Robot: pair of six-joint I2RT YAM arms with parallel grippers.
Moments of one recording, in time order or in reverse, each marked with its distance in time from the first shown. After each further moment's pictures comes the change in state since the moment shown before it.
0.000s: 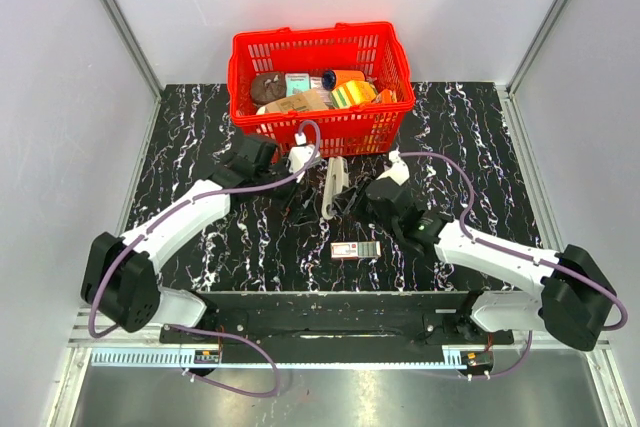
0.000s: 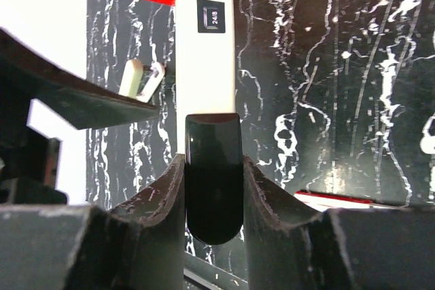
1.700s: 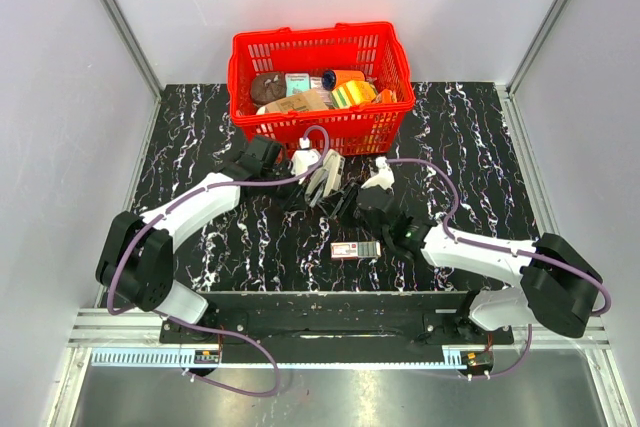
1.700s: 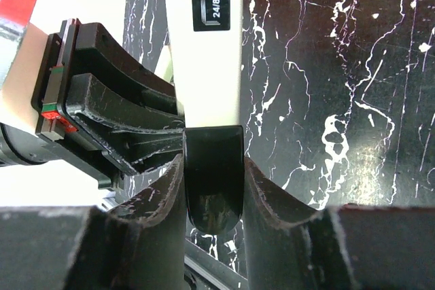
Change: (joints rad) left arm 0.026 0.137 -0.003 0.029 -0.017 0.090; right arm 0.079 0.094 -0.048 0.252 -0.004 0.033
